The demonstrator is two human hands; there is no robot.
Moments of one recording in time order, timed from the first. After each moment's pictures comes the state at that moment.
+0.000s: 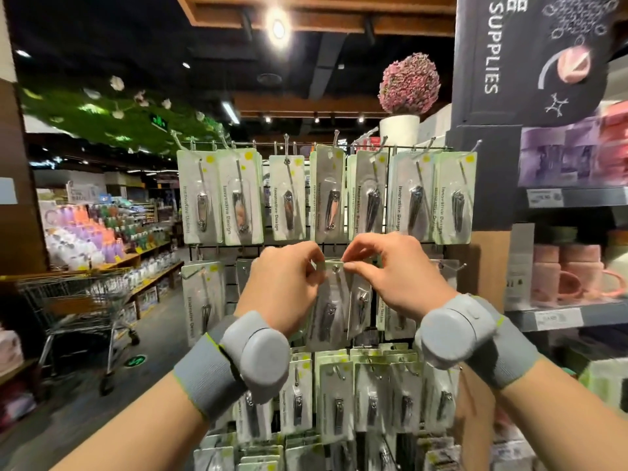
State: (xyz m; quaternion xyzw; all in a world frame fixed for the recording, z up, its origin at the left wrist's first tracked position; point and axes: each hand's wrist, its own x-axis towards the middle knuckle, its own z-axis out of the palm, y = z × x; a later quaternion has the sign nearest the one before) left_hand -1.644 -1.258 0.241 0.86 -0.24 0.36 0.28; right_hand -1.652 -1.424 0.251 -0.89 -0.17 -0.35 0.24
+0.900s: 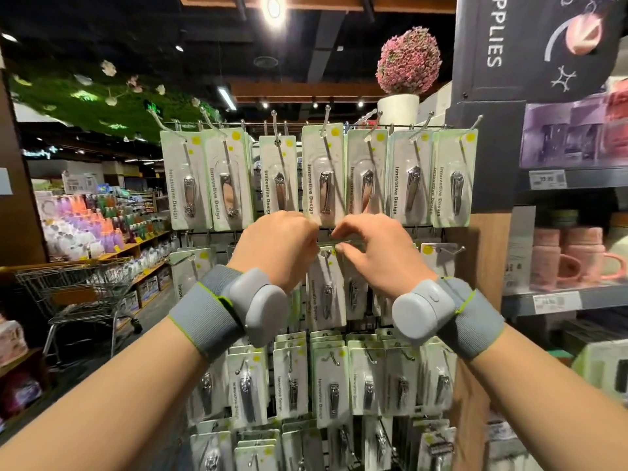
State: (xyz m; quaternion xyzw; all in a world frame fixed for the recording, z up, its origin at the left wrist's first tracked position) left_hand -1.628 -1.264 0.262 0.88 -0.27 0.38 0.02; right_hand -1.628 -1.423 0.243 -0.88 -0.17 -0.40 0.18
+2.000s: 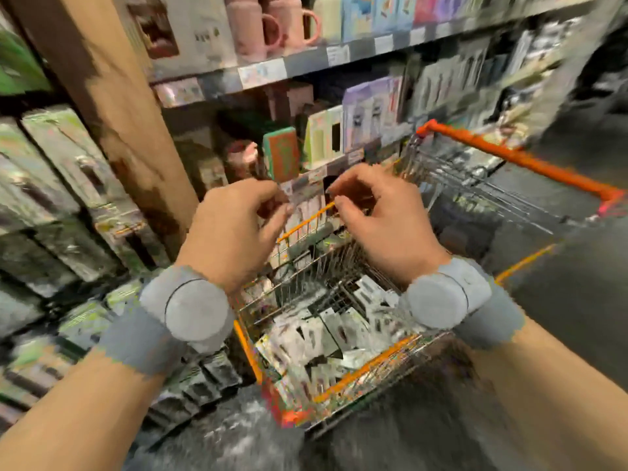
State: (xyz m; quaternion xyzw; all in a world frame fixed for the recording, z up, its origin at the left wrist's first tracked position) left_hand -1.832 -1.569 0.046 0.81 -0.49 0.17 0.28; right_hand -1.941 -1.713 0.036 -0.86 0.13 -0.34 0.35
